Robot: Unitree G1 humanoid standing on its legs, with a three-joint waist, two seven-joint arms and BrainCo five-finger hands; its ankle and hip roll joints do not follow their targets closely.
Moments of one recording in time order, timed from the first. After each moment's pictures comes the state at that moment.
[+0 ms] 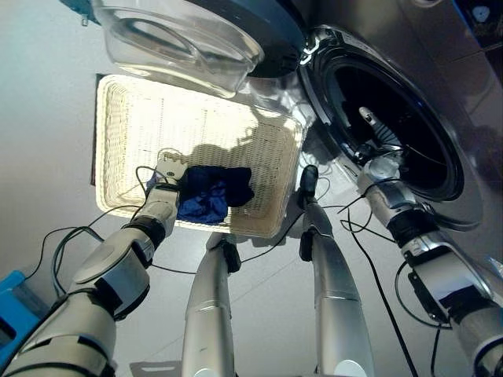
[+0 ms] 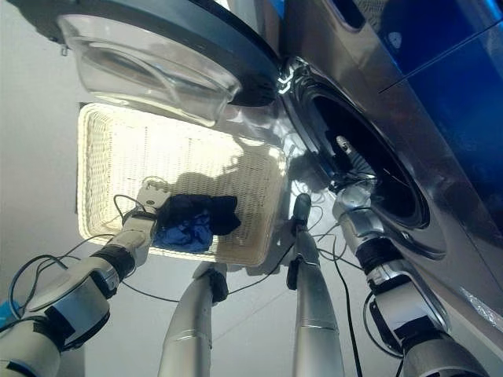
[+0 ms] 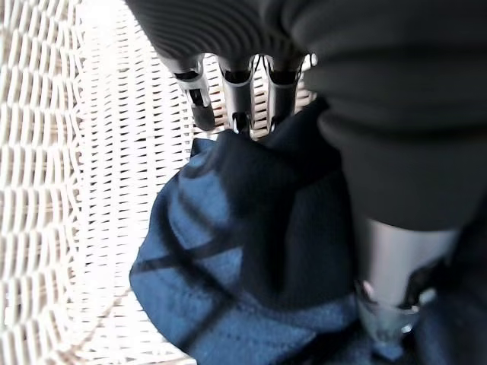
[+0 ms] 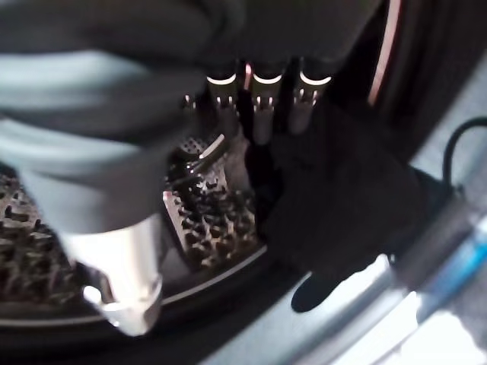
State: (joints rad) left arm -0.98 0.53 -0.96 1.12 0.69 0.32 0.17; right arm -0.83 -0.47 0.34 0.58 0.58 -0.26 -0.79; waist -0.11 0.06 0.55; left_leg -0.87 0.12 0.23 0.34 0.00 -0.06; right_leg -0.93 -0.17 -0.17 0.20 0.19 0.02
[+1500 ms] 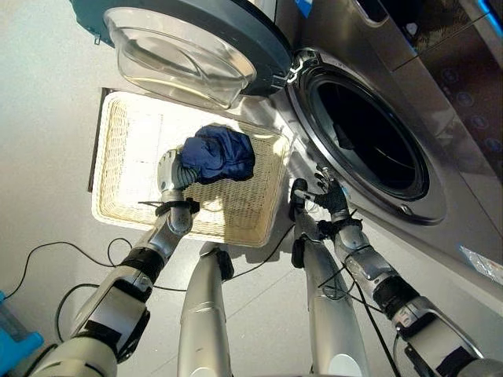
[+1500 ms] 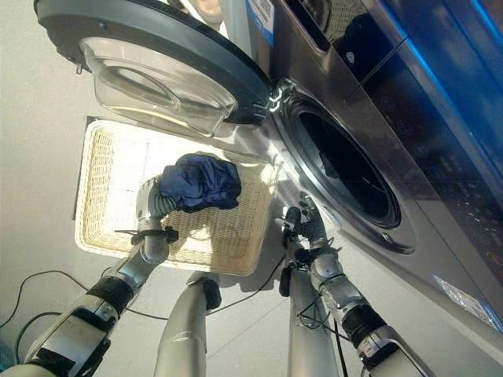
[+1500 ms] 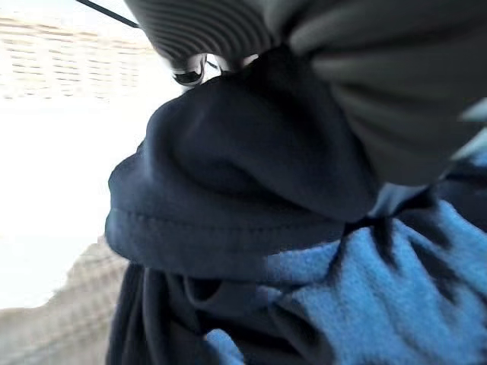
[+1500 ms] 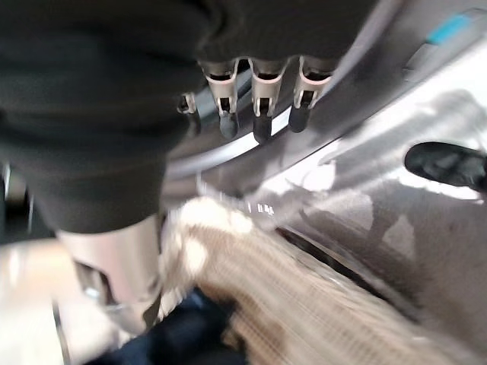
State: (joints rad) left arm -0.67 0.47 -0.41 0.76 0.22 -0.31 0.76; right arm -0.52 -0.42 0.49 0.52 0.22 -0.19 -0.30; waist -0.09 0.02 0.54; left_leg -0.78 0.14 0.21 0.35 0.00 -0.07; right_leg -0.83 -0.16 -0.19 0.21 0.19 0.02
